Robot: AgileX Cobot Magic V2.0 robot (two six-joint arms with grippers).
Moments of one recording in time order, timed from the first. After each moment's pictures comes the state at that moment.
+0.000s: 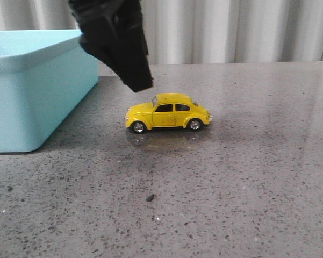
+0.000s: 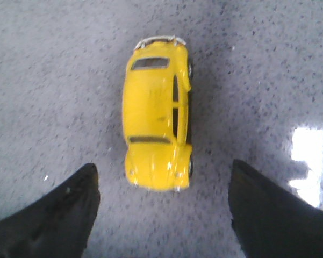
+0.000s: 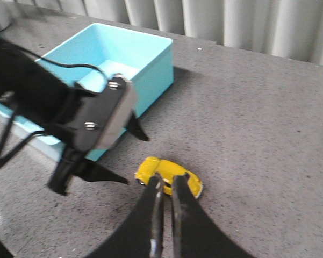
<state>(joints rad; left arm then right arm) -0.76 1.65 -1.45 -0.06 0.95 0.77 0.10 0.76 -1.07 0.61 0.89 -0.49</state>
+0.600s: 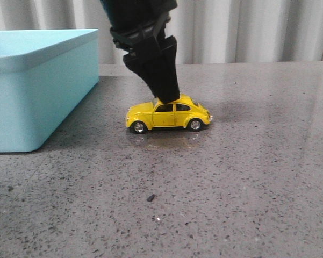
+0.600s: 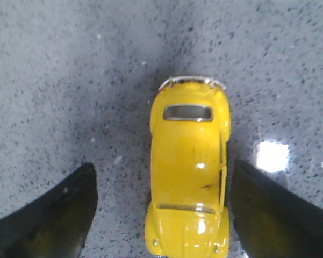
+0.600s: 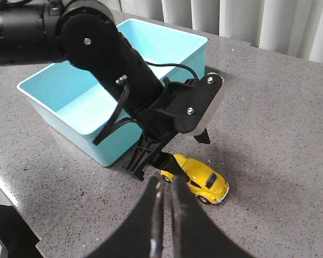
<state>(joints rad) -0.69 1.86 -1.64 -0.19 1.01 0.81 0.19 0.75 -1.07 0.61 0.89 -0.49</state>
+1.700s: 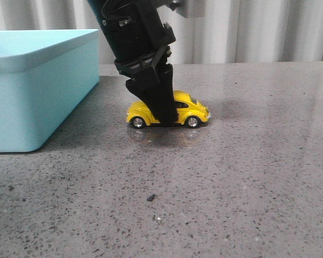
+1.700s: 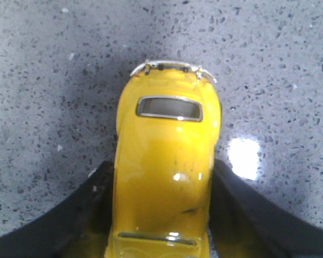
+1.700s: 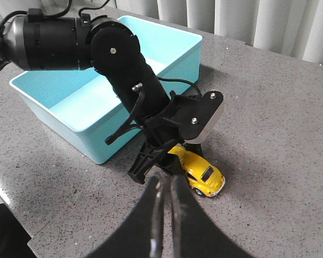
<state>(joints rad) -0.65 1.95 -1.65 -0.30 1.02 0.92 0.19 0.75 -1.07 0.59 0.89 -0.49</state>
